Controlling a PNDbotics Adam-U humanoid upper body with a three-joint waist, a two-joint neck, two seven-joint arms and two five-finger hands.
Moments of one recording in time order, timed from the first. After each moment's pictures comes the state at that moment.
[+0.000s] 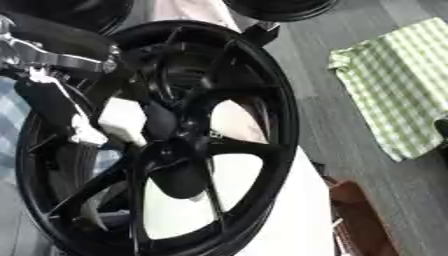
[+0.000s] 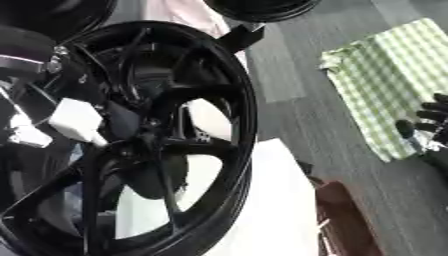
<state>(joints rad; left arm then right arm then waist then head) -1.09 0.77 -0.64 -1.65 -0.31 -0.10 -0.91 0.01 -0.44 -0.38 -1.59 -0.20 -0.29 -0.02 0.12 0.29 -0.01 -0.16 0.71</state>
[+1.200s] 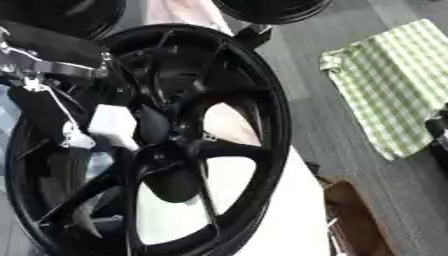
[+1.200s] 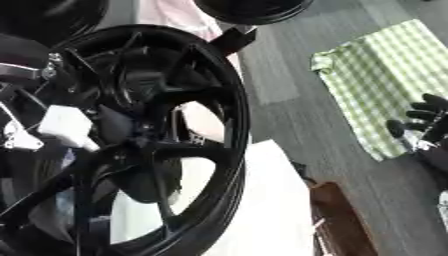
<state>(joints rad) -1.09 0.76 -0.64 -1.62 -0.33 -0.09 -0.91 0.01 -0.44 -0.38 -1.59 -0.21 -0.29 -0.03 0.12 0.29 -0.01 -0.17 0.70</state>
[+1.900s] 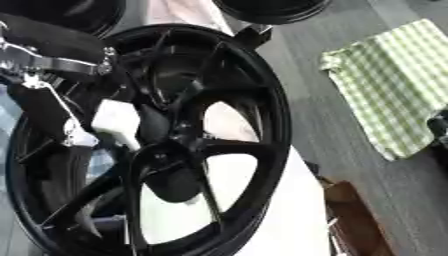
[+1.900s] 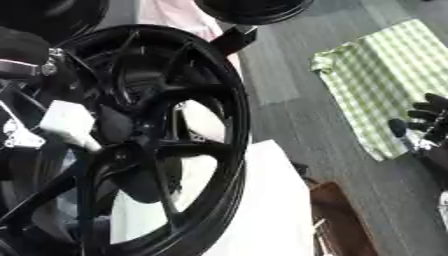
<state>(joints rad) -1.09 0.76 -0.59 -1.68 -0.35 -0.10 -0.91 0.01 -0.44 -0.38 -1.59 -0.21 -0.29 -0.03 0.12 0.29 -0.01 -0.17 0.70</state>
